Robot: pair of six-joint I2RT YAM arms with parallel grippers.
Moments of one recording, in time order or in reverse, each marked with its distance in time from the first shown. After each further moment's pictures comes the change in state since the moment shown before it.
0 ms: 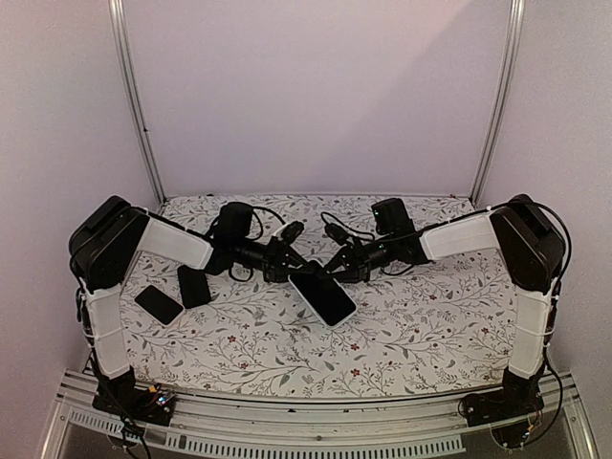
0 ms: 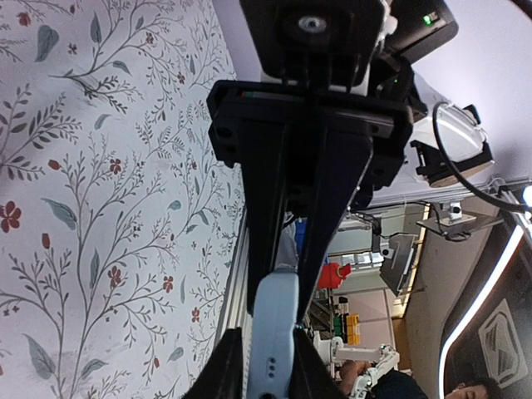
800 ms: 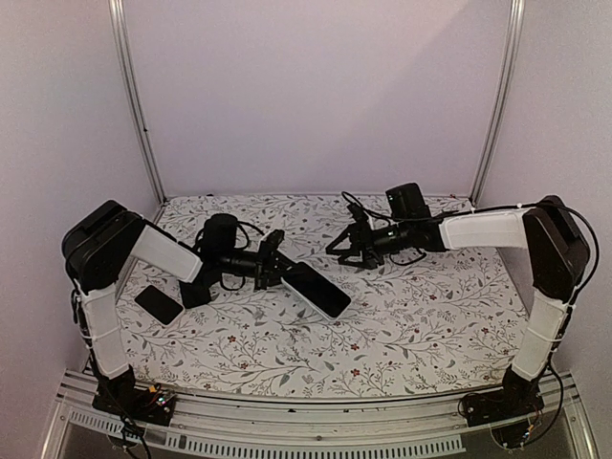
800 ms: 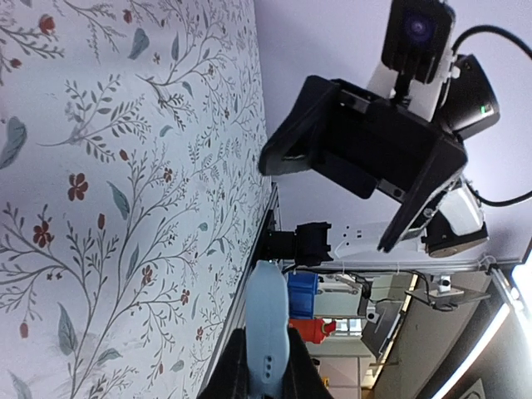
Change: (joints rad) left arm 0.026 -0.023 -0.159 0.219 -0.159 -0.245; right arm -0.034 -0.117 0.000 -0.171 0.373 -0.074
